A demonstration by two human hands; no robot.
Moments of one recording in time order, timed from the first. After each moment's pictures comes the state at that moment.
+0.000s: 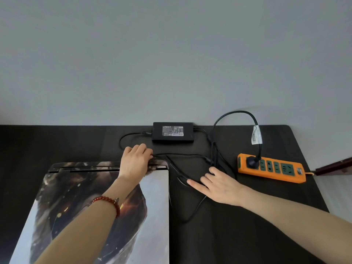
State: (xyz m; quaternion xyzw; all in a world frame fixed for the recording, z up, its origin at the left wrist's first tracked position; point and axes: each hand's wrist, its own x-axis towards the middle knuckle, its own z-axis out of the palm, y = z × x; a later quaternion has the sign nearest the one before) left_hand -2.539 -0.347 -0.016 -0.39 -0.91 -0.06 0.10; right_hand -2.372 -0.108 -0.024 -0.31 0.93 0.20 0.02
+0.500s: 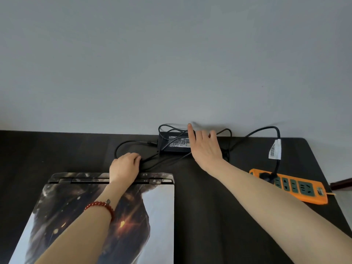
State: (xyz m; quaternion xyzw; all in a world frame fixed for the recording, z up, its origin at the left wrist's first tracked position) left_hand -2.583 -0.366 -0.037 -0.17 -0.97 -0.15 -0.02; right_hand -2.512 -0.127 -0.008 0.04 0.99 0.13 -0.02
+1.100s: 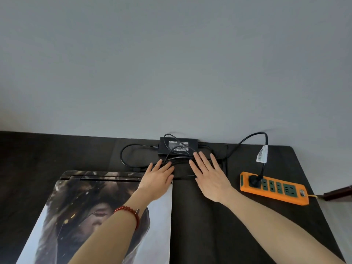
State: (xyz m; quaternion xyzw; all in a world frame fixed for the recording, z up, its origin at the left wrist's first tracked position) left_hand -2.524 -0.319 -0.034 -0.37 -0.91 -0.04 -0.16; right_hand -2.429 -0.122 -0.030 -0.05 0.99 0.09 0.06
